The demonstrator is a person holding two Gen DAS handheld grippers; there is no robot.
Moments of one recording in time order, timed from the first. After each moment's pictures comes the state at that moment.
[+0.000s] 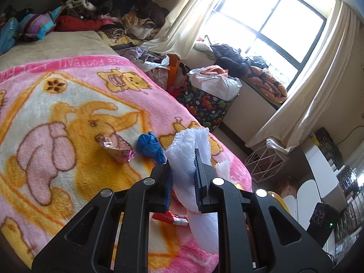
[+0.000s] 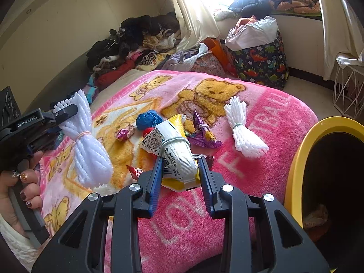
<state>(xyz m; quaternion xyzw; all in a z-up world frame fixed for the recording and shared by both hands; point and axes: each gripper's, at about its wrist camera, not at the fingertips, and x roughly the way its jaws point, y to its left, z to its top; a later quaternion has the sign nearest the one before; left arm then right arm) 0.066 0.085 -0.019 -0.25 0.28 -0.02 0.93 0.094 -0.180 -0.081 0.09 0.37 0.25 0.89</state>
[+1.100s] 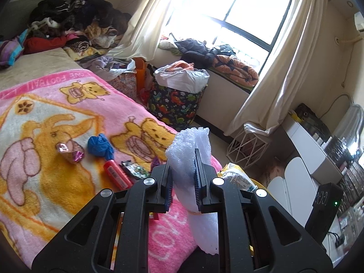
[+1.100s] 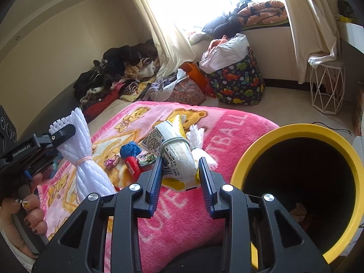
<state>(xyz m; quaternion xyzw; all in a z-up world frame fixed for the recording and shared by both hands) 0.058 -0.011 0.008 -0.18 0.27 -0.10 0.94 0.067 -0.262 -0.048 0.14 0.31 0.19 0.92</state>
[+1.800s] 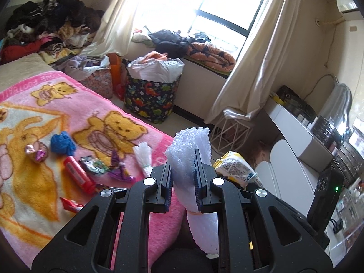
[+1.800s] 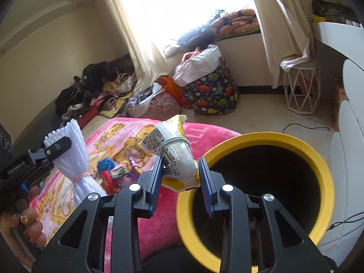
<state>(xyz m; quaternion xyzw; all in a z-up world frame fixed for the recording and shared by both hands) 0.067 -0.084 0.005 -0.15 0.28 -0.17 0.93 0.048 -0.327 -0.046 0.16 0.29 0.11 0.94</state>
